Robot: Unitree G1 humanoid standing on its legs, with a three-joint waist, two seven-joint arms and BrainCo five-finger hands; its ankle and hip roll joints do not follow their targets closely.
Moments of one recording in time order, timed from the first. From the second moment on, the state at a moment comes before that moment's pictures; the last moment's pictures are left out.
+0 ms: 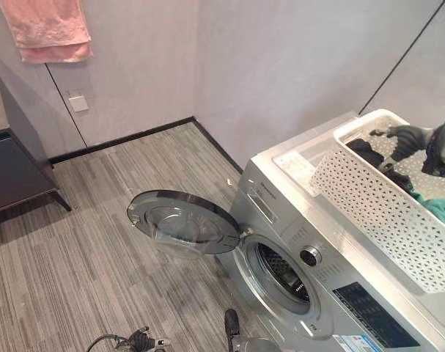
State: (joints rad) left arm -0.05 0.27 -0.33 1.32 0.00 -0.08 0.02; right arm -1.17 -1.22 1.06 0.83 0.02 -0.05 0.40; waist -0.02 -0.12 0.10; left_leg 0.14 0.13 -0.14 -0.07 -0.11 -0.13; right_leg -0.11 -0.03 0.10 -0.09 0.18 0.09
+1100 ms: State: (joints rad) left arm -0.04 0.26 -0.33 1.31 -0.04 -0.08 0.03; right arm -1.08 -1.14 1.00 0.94 -0.05 -0.03 0.39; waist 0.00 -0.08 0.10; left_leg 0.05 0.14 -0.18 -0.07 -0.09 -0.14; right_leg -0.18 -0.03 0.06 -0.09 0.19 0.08
